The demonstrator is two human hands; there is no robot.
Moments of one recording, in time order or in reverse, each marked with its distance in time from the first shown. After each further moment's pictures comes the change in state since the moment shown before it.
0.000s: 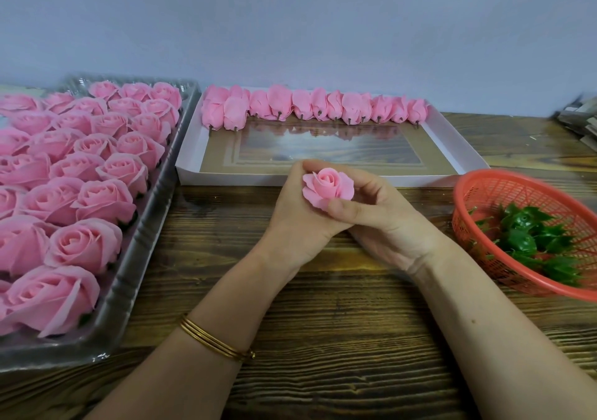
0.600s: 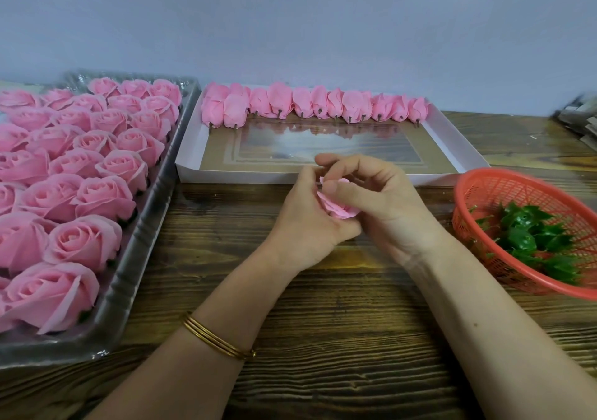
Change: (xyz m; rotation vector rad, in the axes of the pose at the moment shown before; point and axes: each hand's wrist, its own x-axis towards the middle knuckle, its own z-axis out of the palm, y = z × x) left_hand 0.001 -0.011 0.005 0.149 0.011 0.000; right_hand 0.001 -0.004 0.007 -0.117 0.171 -0.117
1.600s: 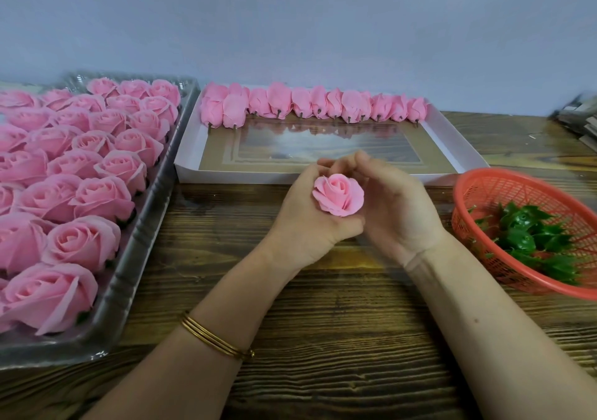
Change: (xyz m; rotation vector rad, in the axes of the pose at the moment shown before) left_hand -0.003 0.008 -0.001 -0.143 -0.076 0.022; right_hand 0.003 0.001 -0.007 0.222 -0.010 0.140
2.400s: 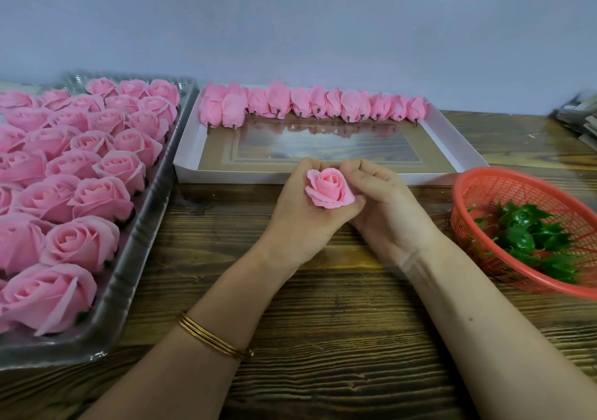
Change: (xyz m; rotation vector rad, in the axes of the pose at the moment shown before) left_hand -0.001 0.008 0.001 -0.036 0.063 0.064; right_hand 0.005 0.008 -0.003 -0.031 0.063 -0.011
